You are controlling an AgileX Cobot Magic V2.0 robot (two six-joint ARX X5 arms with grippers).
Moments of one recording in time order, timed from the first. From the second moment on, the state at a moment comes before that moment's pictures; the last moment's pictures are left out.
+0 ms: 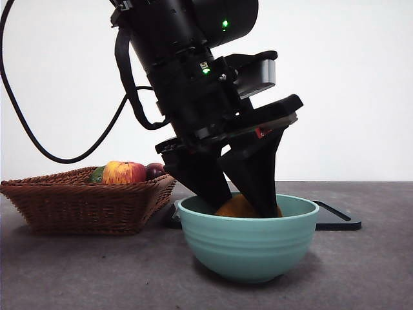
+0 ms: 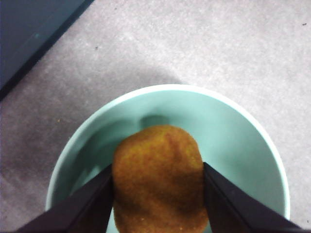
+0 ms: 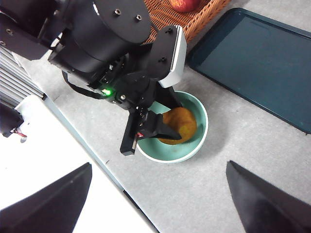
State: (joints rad) left arm -0.93 1.75 1.17 -0.46 0.10 -0.04; right arm 0.36 0.77 1.05 -1.06 -0.52 -0.03
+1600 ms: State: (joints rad) left arm -0.49 0.92 1.22 -0.83 0.22 -0.08; right arm 0.36 0.77 1.05 -1.05 -0.49 -0.03
